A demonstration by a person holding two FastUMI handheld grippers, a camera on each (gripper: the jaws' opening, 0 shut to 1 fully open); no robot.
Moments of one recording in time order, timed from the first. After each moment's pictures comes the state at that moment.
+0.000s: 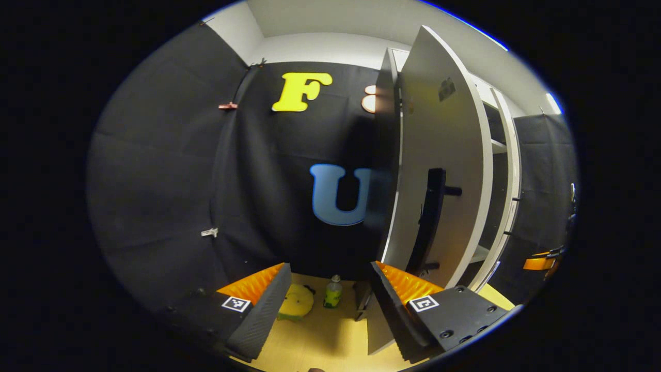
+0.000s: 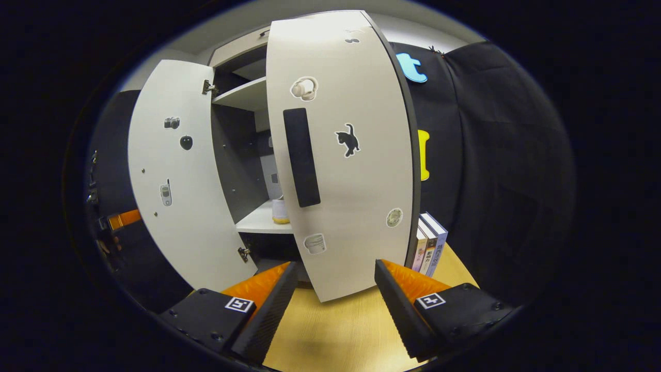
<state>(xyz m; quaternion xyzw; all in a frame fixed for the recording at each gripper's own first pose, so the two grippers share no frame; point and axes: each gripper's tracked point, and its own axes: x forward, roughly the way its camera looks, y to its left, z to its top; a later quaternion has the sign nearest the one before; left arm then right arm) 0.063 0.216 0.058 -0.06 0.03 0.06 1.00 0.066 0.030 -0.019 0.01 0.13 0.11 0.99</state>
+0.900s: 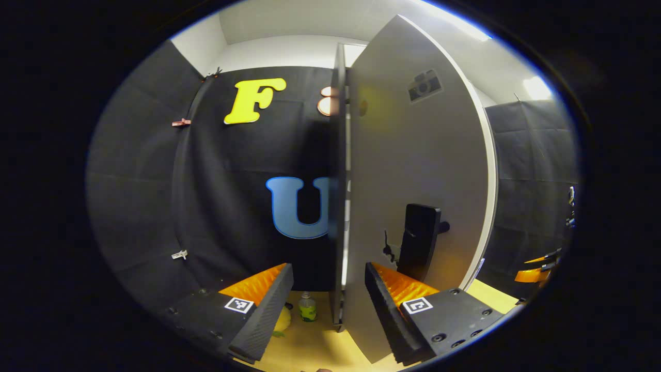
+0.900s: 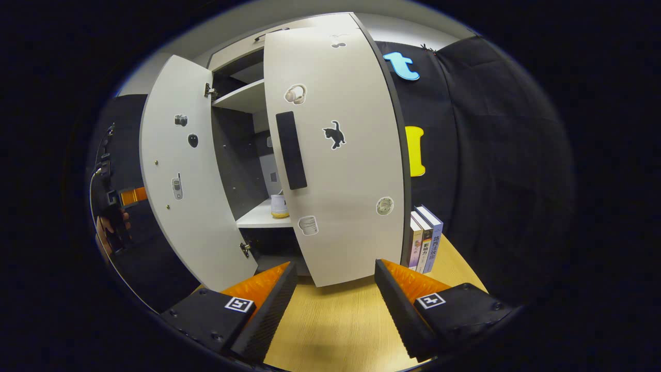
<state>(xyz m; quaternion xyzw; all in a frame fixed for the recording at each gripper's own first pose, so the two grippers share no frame) 0.111 0.123 0.090 -0.01 0.03 0.00 1.00 0.049 0.005 -0.033 0.03 0.13 0.11 0.99</state>
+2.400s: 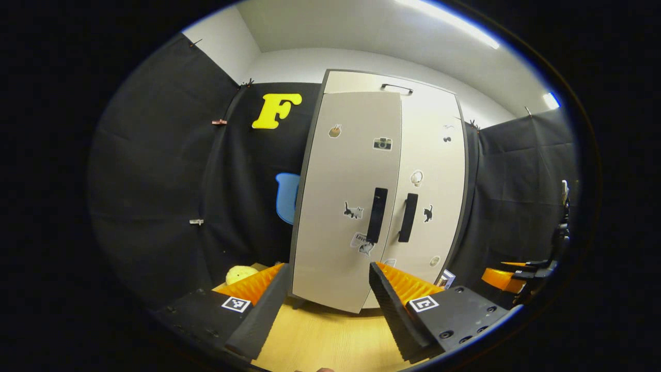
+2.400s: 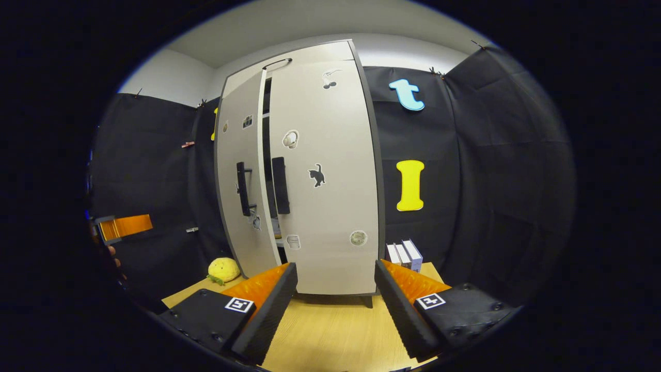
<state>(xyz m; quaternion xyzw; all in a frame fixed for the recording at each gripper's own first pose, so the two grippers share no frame) -0.031 -0.041 0.057 -0.09 0.00 0.09 0.99 0.026 -0.055 0.020 0.00 0.04 0.15 0.99</state>
